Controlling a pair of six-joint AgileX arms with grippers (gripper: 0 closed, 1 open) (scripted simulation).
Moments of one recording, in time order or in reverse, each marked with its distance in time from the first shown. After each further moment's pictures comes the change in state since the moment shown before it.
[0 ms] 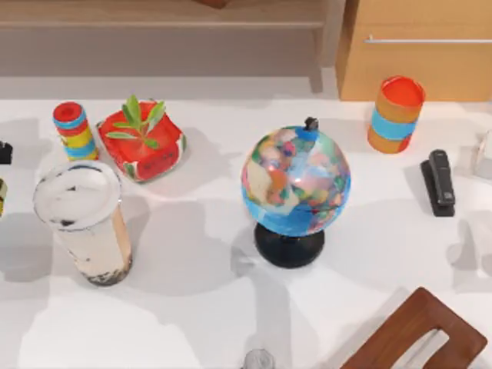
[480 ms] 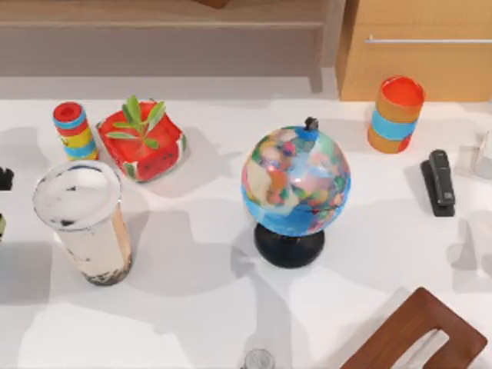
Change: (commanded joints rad) left arm -0.005 0.003 -0.034 -0.102 -0.020 -0.001; right arm 0.000 0.000 0.000 0.000 0.000 0.000
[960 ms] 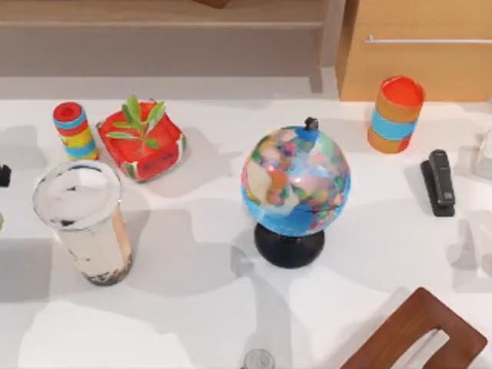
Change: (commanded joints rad) left arm 0.011 -0.003 0.016 0.003 -0.002 0.003; right arm 0.000 0.000 0.000 0.000 0.000 0.000
